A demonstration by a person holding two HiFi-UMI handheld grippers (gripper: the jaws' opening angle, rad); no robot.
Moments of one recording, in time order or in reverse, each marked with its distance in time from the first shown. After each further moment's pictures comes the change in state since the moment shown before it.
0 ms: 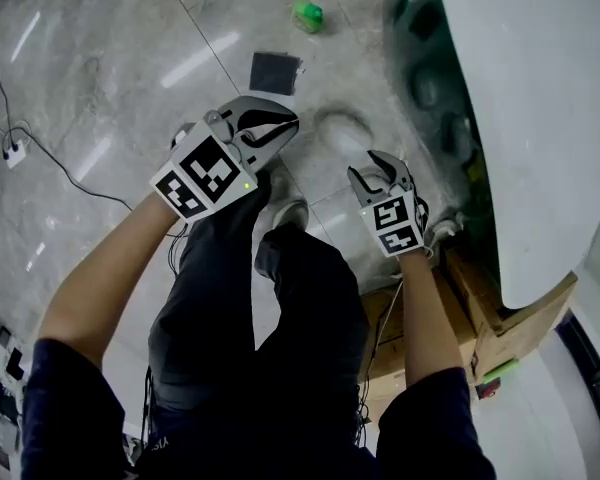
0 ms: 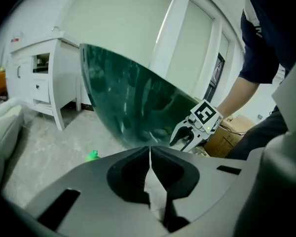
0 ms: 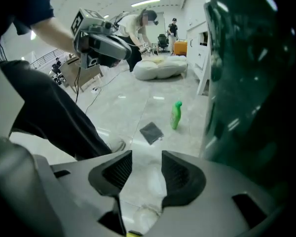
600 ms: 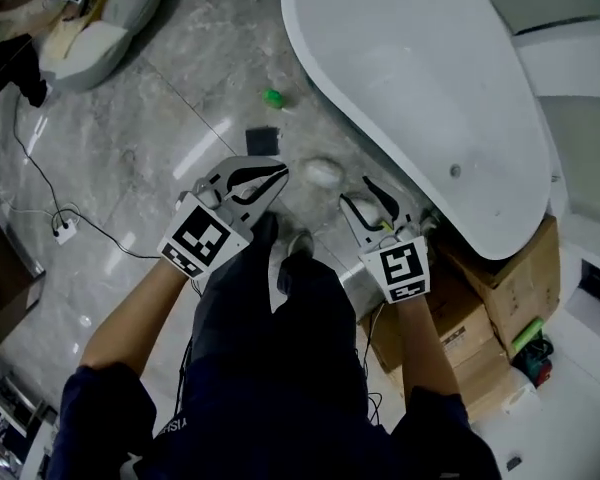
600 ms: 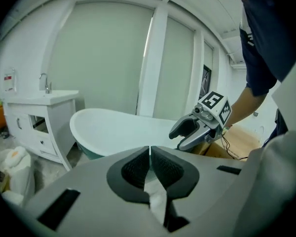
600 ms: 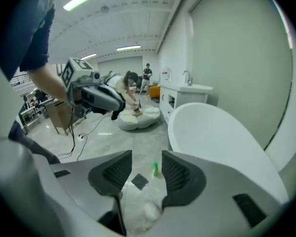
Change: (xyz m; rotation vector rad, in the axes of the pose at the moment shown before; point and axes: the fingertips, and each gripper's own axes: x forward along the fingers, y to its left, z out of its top) left arm -0.169 -0.094 0.241 0.144 -0.153 0.013; right arm -0.323 0.015 0.184 0.165 -0.412 -0.237
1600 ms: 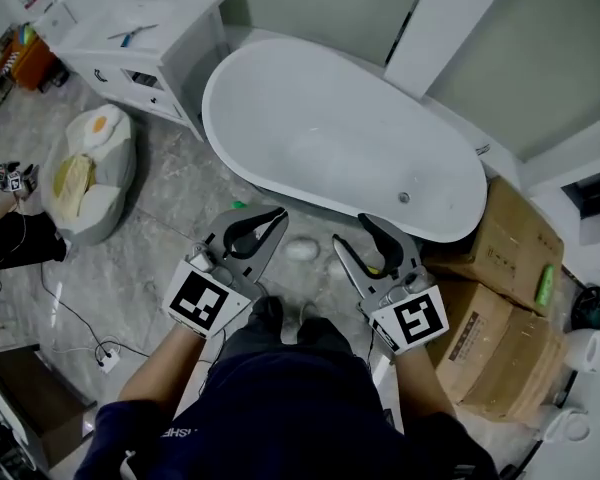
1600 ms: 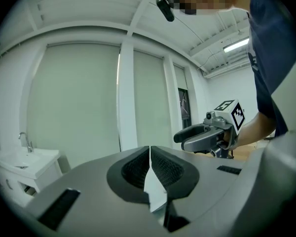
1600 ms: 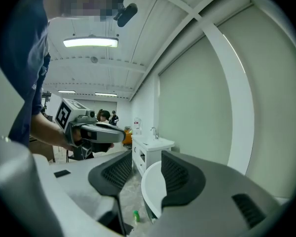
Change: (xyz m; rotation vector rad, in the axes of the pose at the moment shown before) left arm -0.079 -0.164 0.291 0.253 -0.324 -0.088; right arm -0.321 -0.002 0.177 0.112 -0.546 -0.362
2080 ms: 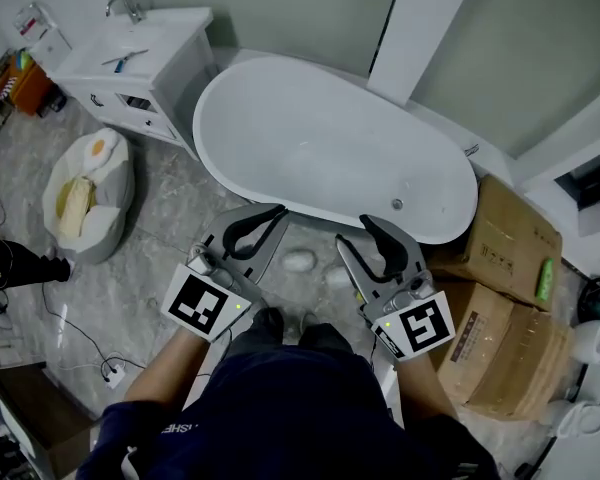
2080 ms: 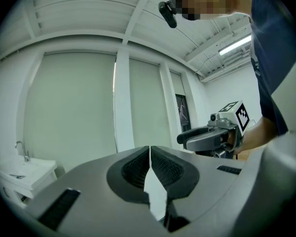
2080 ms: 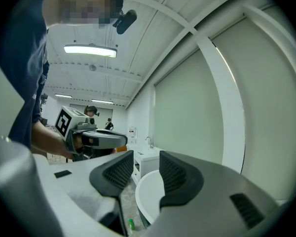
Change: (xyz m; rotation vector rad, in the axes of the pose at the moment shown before) left arm 0.021 -0.033 0.052 0.036 -0.073 -0.005; right arm -0.051 -0.023 0.043 -0.003 -0.111 -0.062
